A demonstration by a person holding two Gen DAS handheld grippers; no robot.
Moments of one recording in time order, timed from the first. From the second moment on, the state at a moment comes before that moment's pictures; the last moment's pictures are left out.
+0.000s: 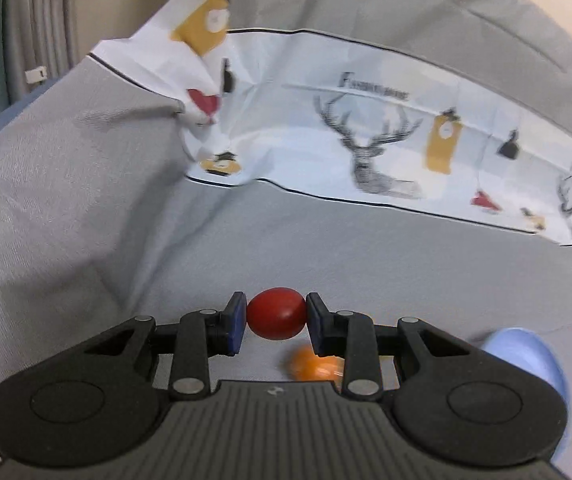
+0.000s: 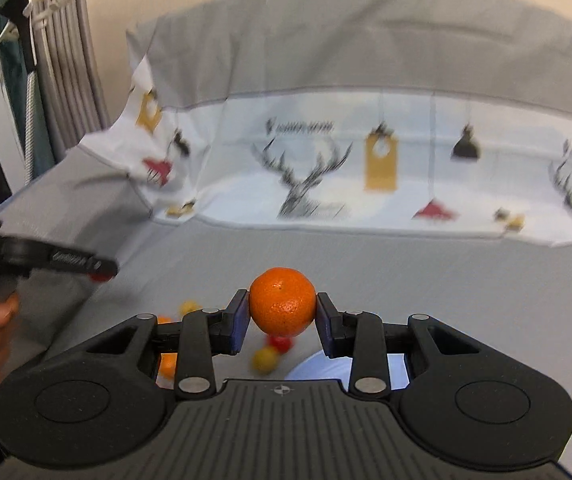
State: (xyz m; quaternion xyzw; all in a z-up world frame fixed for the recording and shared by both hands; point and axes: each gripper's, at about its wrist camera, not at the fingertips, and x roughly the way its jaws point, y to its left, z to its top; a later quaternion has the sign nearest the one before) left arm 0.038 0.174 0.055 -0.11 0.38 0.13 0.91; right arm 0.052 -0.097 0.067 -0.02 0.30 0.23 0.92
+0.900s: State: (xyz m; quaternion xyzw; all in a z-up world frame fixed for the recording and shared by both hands) left arm 0.069 -0.018 0.004 0.01 0.49 -0.14 0.86; right arm 0.083 -0.164 0.011 0.01 0.44 0.08 0.89
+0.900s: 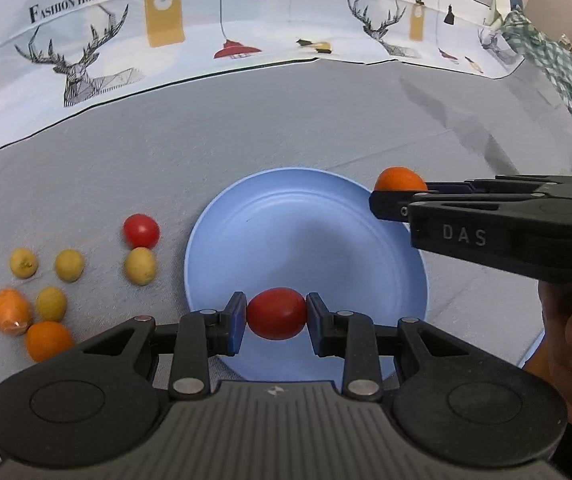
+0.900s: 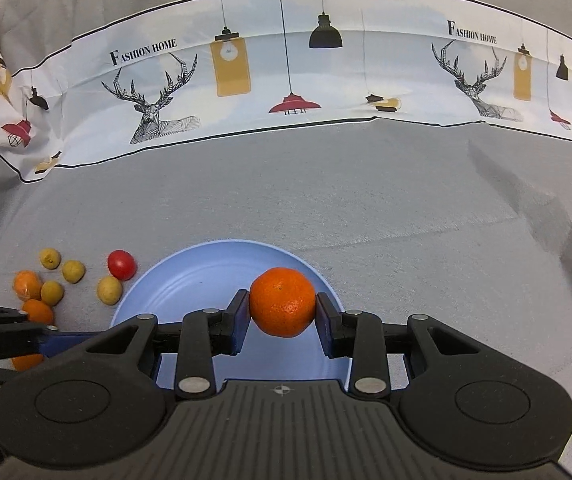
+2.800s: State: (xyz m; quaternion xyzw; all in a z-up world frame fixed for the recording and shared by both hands) left arm 0.067 -0.015 0.014 0.01 0.48 -0.14 0.87; right arm 0.087 -0.166 0.008 0.03 0.45 0.04 0.89
